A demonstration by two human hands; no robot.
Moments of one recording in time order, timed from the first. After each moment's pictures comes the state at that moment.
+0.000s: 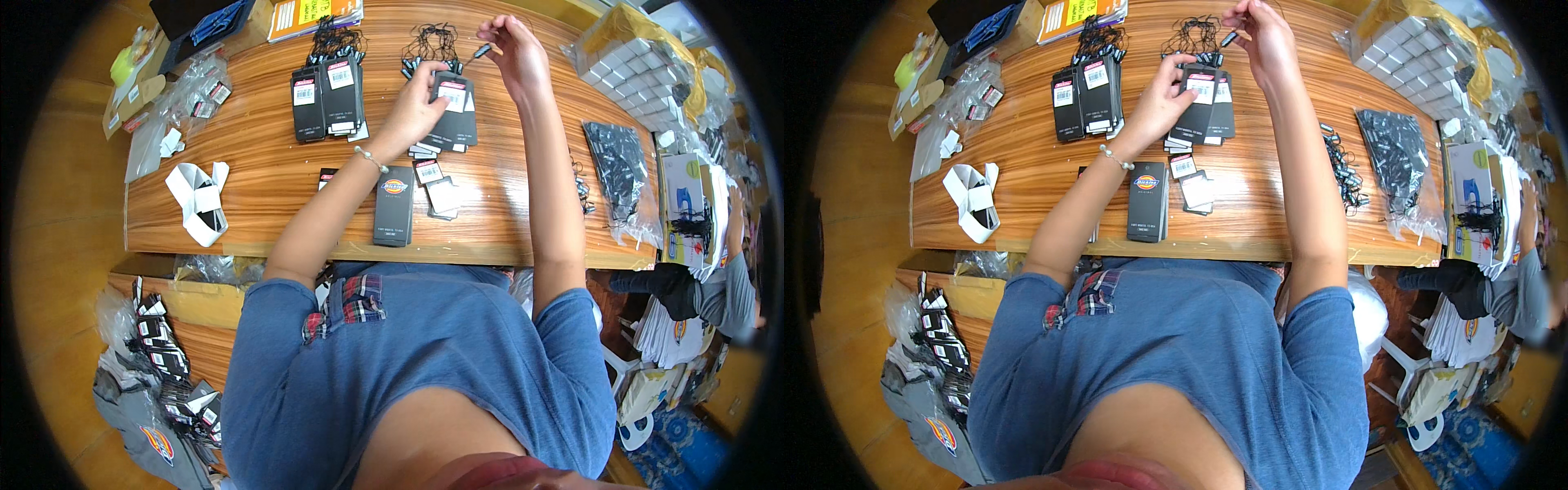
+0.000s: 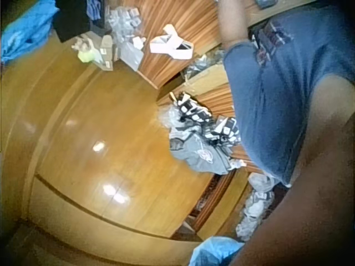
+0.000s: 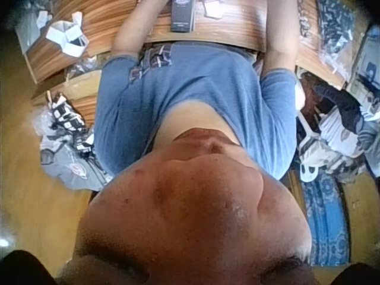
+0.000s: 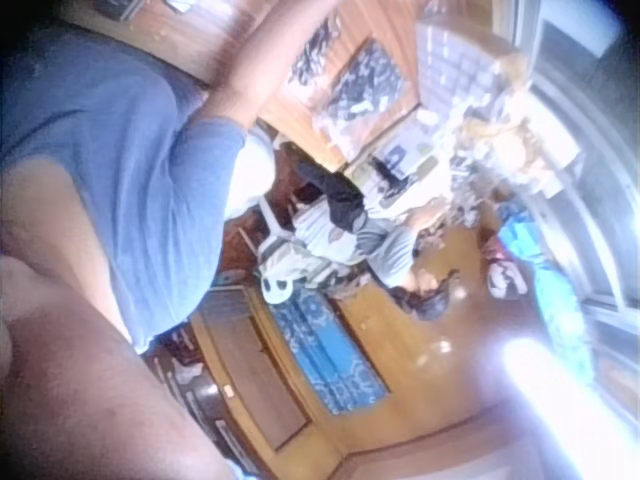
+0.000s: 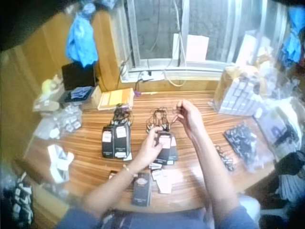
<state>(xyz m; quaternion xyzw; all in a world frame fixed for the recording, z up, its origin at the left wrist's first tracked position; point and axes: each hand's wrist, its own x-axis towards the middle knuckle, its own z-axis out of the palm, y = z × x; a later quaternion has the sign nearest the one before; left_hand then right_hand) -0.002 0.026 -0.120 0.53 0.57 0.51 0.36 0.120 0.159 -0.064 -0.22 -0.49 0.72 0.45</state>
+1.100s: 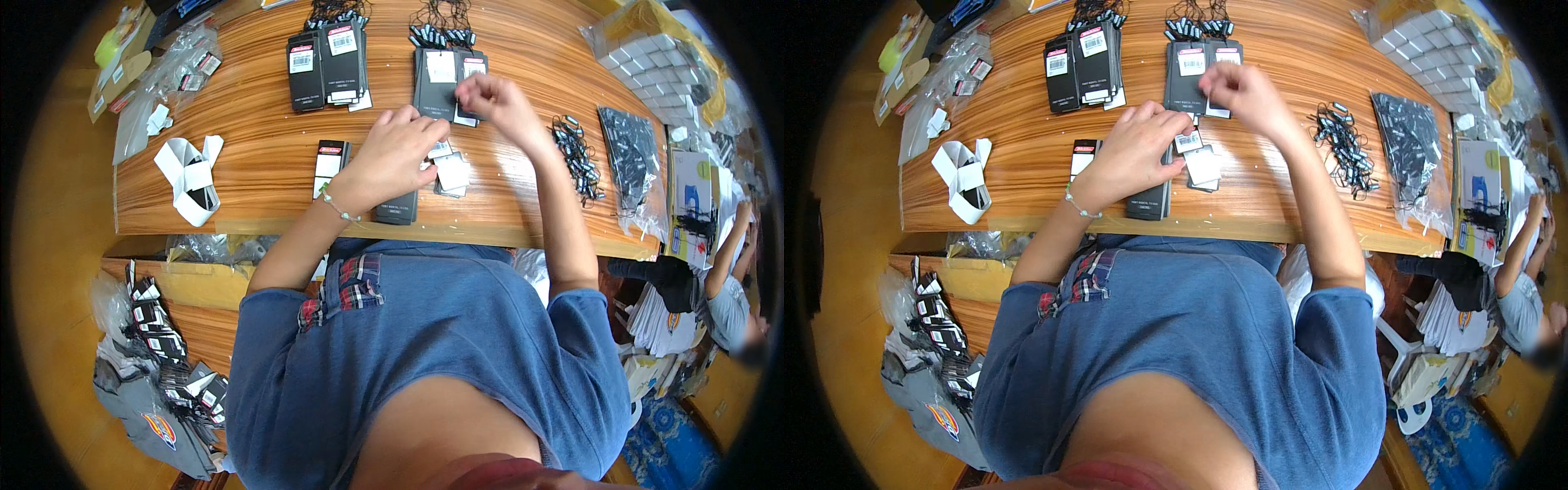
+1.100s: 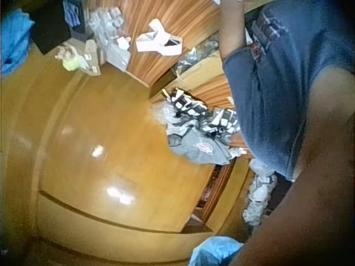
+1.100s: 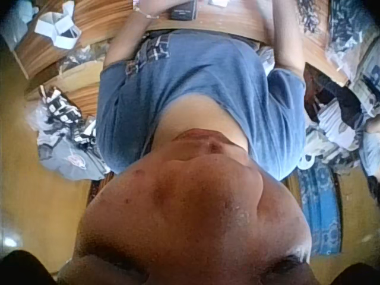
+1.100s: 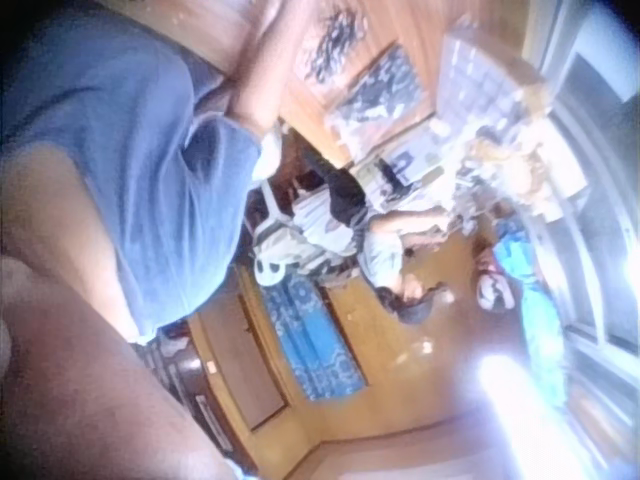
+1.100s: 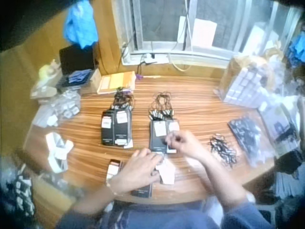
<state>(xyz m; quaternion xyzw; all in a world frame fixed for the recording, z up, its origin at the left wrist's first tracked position) 0.009 -0.072 -0.088 0.75 0.62 0.19 0.15 0.152 0.084 -0.112 -0.24 -0.79 0.54 0.18</state>
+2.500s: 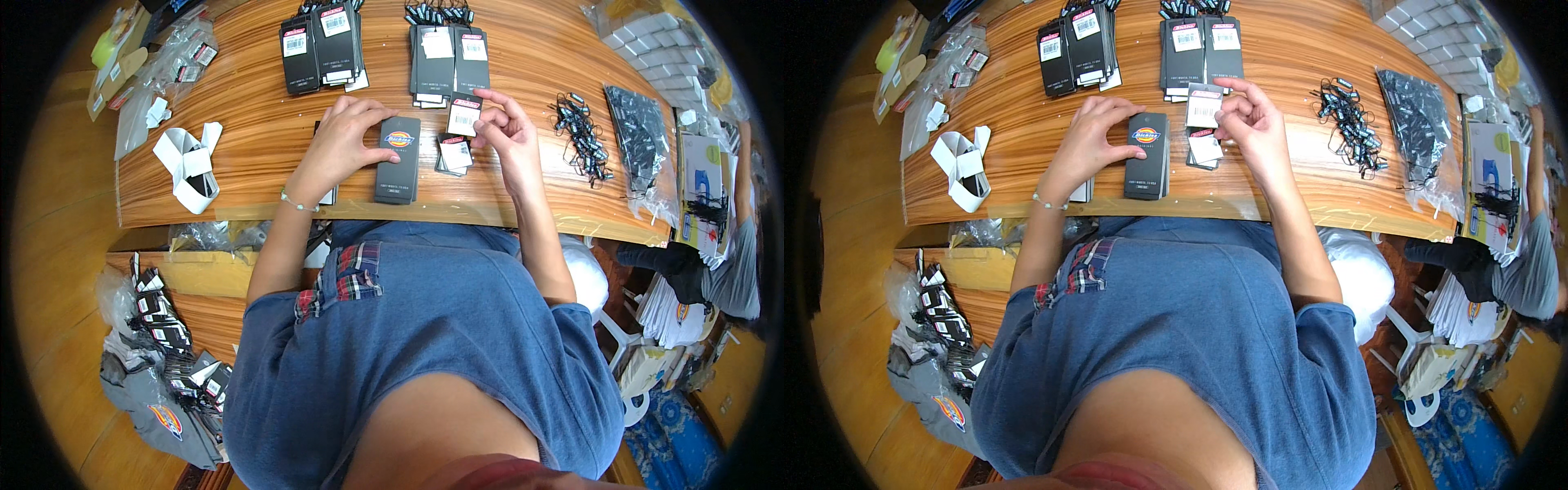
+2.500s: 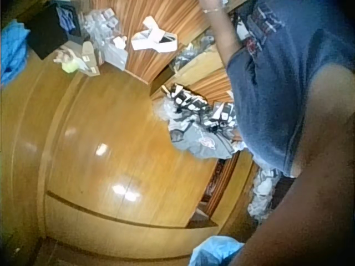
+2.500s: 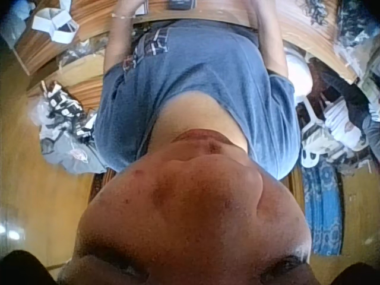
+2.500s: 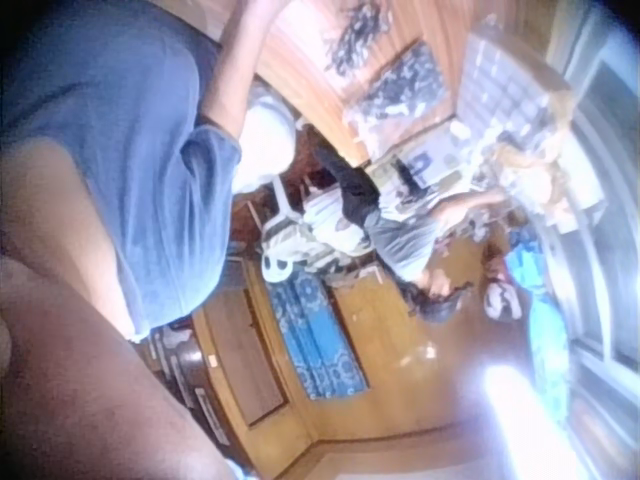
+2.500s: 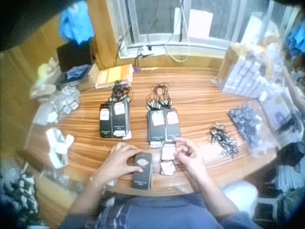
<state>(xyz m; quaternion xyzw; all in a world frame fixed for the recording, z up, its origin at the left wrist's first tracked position) -0.030 -0.112 -0.109 0.68 0.68 0.22 0.18 0.188 0.002 -0.117 -0.32 -0.54 0.71 0.31</state>
